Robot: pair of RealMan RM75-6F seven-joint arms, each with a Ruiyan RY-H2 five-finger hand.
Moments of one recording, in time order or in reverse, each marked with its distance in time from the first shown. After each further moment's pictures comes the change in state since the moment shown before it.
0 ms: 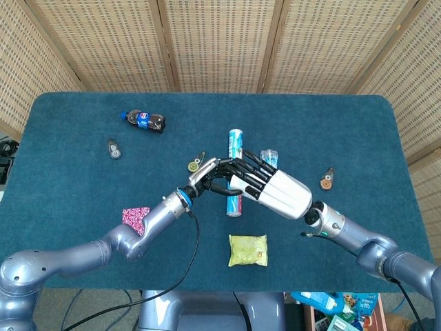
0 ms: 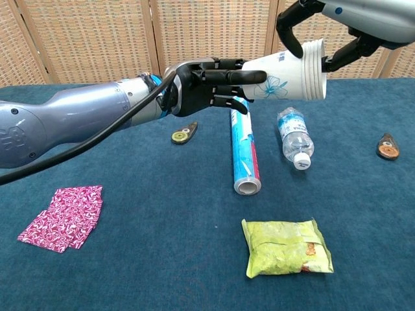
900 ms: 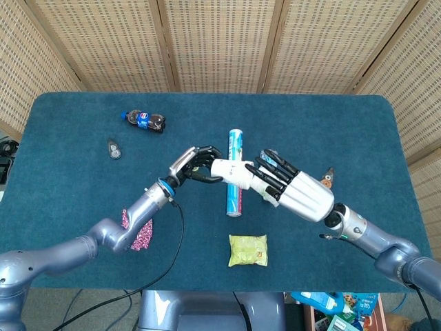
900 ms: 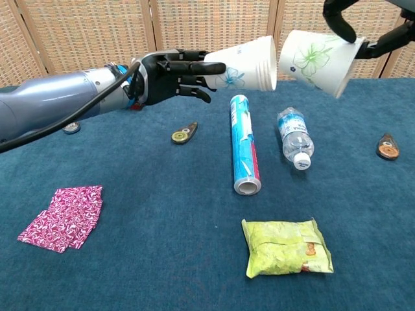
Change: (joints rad) left arm 0.048 0.078 0.014 0.038 0.006 0.011 -0.021; right arm -0.063 0.073 -0.022 0.023 -0.008 0.091 -0.016
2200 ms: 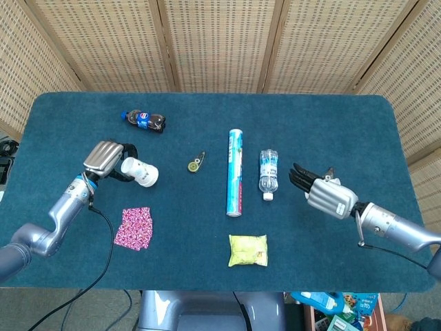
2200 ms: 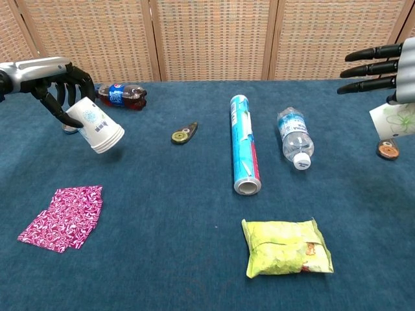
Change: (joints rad) left arm 0.198 0.219 0.229 0.130 0.065 0.156 0.917; right arm 0.040 0.265 -0.156 -0.106 -0.083 -0.532 -0.489
